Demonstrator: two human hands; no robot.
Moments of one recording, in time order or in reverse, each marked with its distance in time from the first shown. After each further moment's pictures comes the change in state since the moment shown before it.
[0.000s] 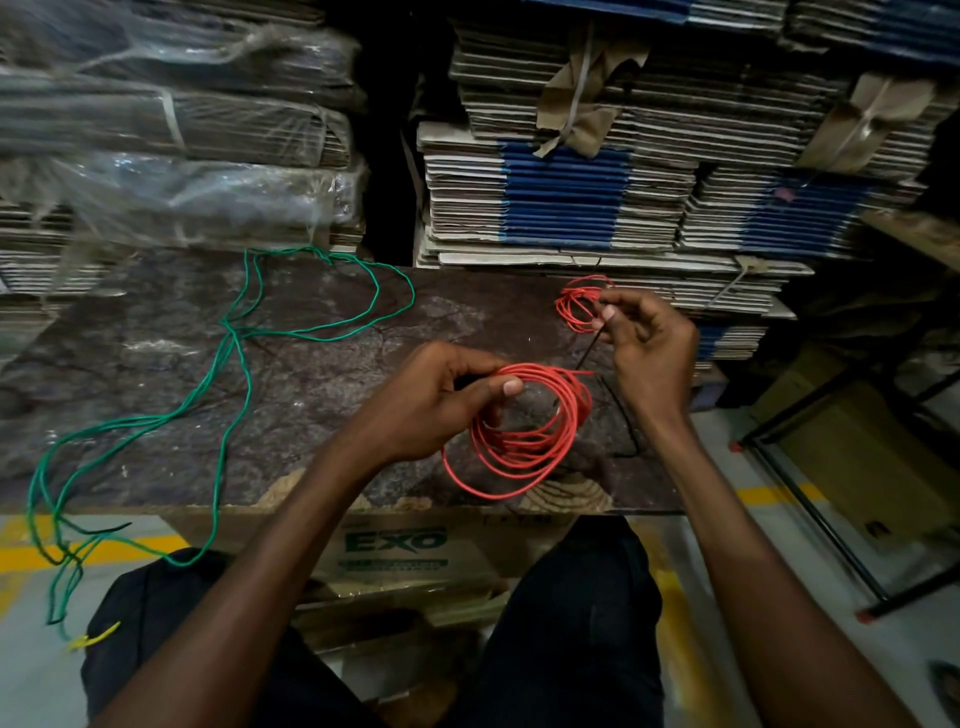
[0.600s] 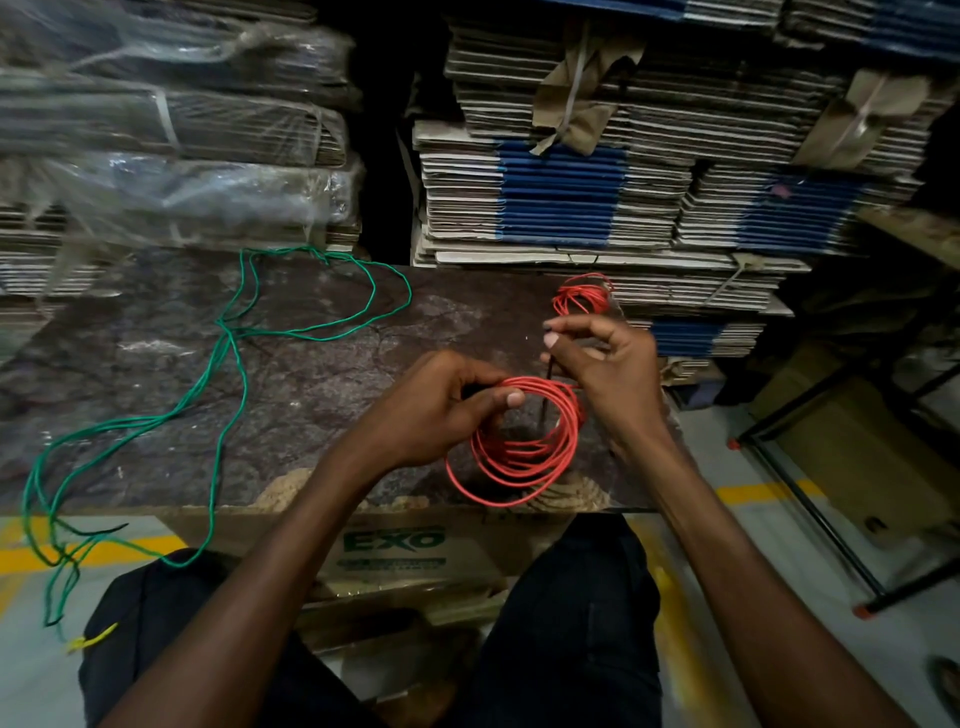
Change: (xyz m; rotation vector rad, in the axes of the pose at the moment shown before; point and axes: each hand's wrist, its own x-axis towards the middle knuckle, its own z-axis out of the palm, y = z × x) left_hand 0.001 -0.006 0.005 0.129 -0.044 -0.020; right_hand -0.028 -0.026 0.015 0.134 -0.192 0.156
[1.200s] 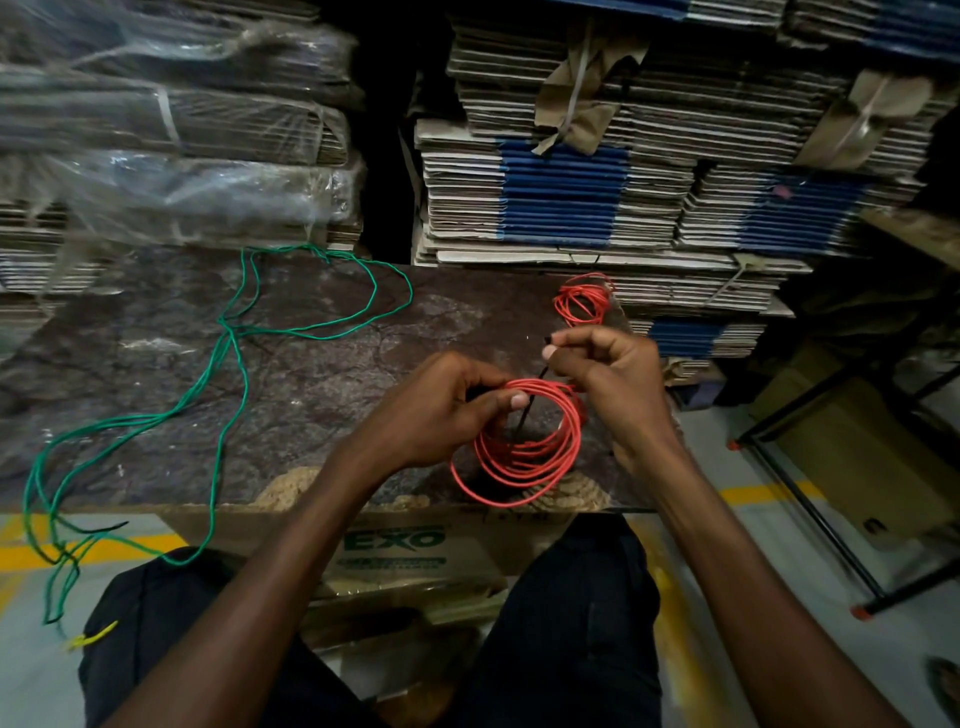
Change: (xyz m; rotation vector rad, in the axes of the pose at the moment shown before) left_hand 0.000 -0.001 0.003 0.043 -0.007 -0.025; right_hand -0.010 -0.014 0.002 0.024 0.017 0.182
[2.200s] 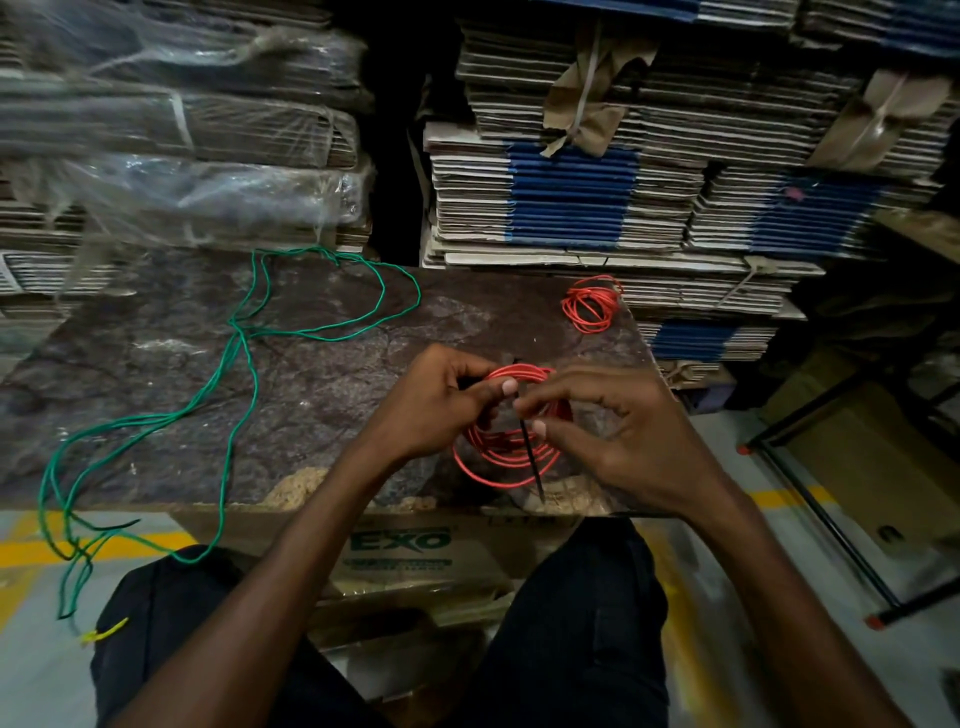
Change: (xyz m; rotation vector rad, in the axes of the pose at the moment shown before) left_hand 0.003 -0.012 0.004 -0.279 0.109 -0.169; right_hand -0.039 -0.025 -0.023 -0.424 -0.477 -0.545
